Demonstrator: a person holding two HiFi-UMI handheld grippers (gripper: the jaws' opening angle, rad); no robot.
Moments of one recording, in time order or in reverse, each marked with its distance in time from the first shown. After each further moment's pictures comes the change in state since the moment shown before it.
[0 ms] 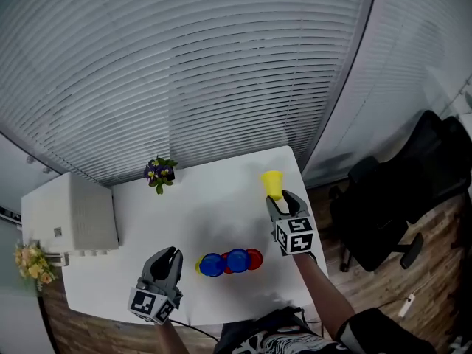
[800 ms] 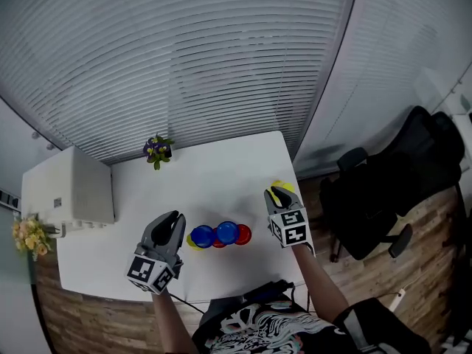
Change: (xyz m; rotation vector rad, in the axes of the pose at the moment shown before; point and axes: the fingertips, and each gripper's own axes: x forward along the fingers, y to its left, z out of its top) left arm 0.009 -0.041 0.047 0.006 -0.107 -0.057; right arm -0.054 0.019 -0.025 -0.126 0.044 0.072
